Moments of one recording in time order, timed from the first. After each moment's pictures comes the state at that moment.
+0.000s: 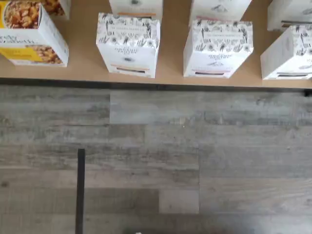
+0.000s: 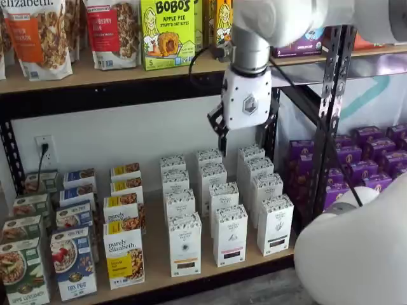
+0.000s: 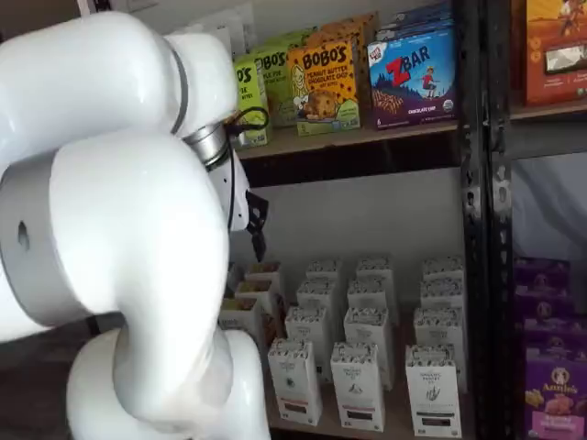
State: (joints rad) arm 0.38 -0.77 -0.56 -0.09 1.21 0.42
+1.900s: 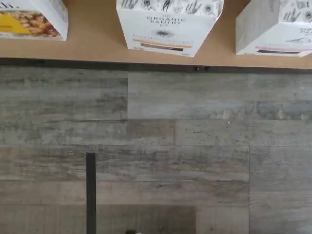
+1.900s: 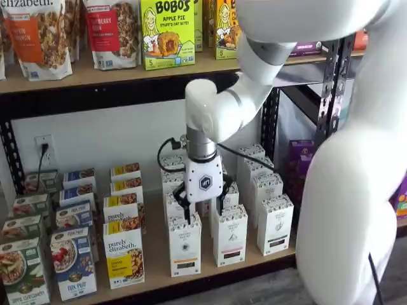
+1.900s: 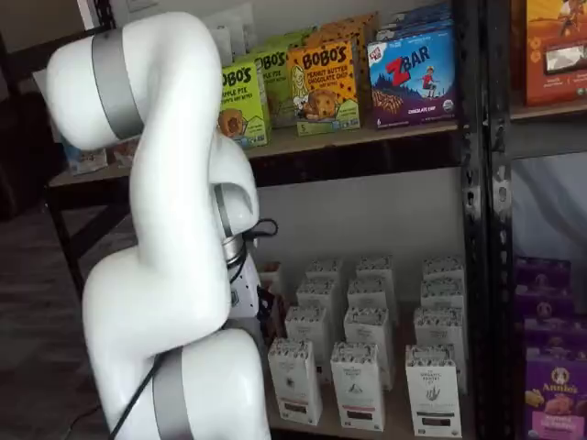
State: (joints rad) arm 0.42 0.05 -0.65 -0.08 0.61 0.50
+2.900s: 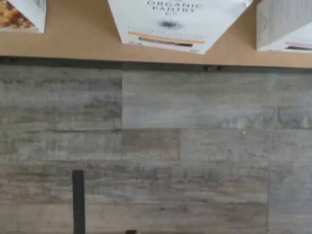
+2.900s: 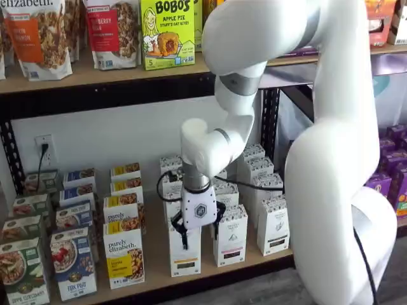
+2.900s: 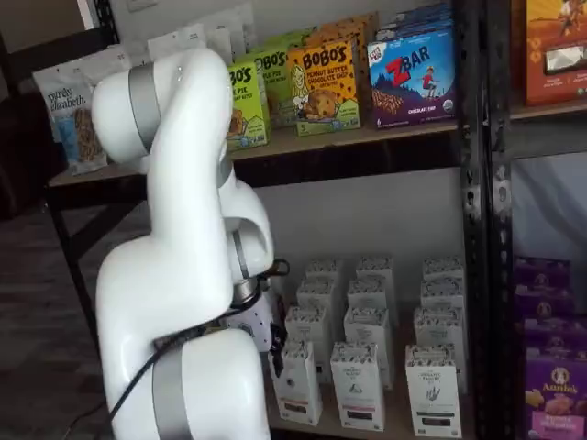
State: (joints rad) arm 0.39 0.42 -0.80 -0.11 0.43 0.49
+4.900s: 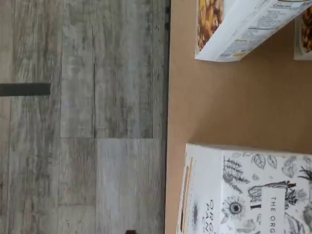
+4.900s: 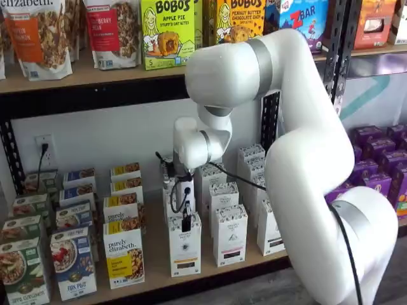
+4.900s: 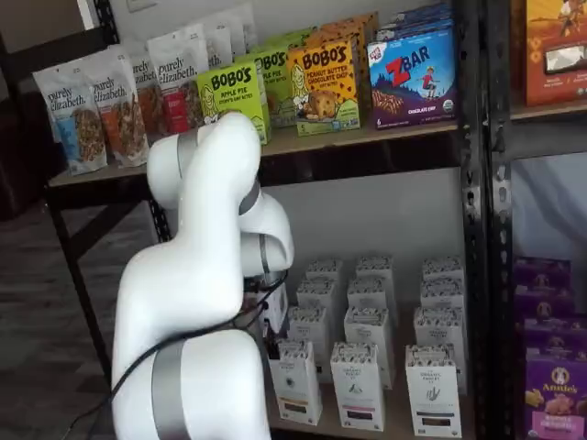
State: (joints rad) arm 0.31 0.87 -1.41 0.05 0.49 -1.30
